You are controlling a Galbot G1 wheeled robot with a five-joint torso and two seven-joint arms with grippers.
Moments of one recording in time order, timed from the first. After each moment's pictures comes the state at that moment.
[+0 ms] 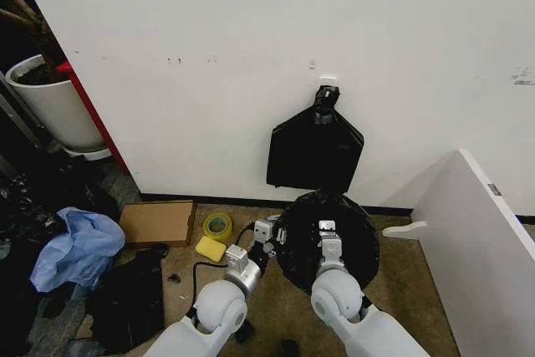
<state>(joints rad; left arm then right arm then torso) 1.16 -1.23 0.05 -1.80 -0.45 0.05 -0.05 -1.10 1.24 -0.04 1.78 0.32 -0.38 0.71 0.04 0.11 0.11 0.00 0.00</state>
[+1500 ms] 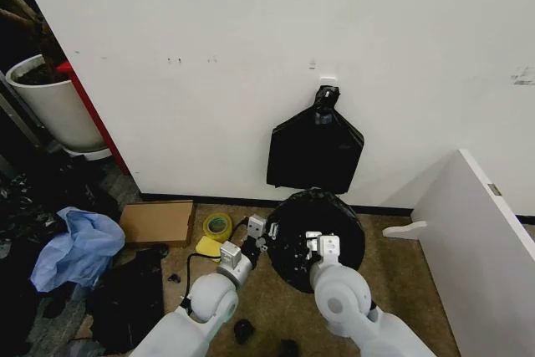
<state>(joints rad) 1.11 -1.22 0.04 -1.73 -0.36 -0.05 0.02 -1.08 1.19 -0.11 1.96 0.92 -0.74 0.91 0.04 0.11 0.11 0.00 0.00</state>
